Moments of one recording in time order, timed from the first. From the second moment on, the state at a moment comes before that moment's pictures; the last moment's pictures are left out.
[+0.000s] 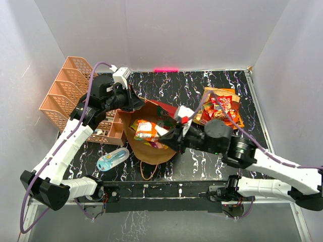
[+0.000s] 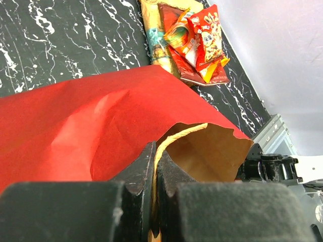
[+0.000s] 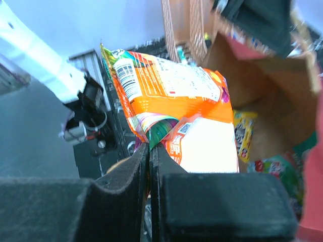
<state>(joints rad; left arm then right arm) -0.44 1.21 1.30 -0.53 0.38 -0.37 1.13 0.93 0.98 -0.20 -0.09 0.10</state>
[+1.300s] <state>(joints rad) -0.44 1.22 1.32 -0.56 0.38 -0.37 0.31 1.43 1.10 -0.14 0.62 -0.15</state>
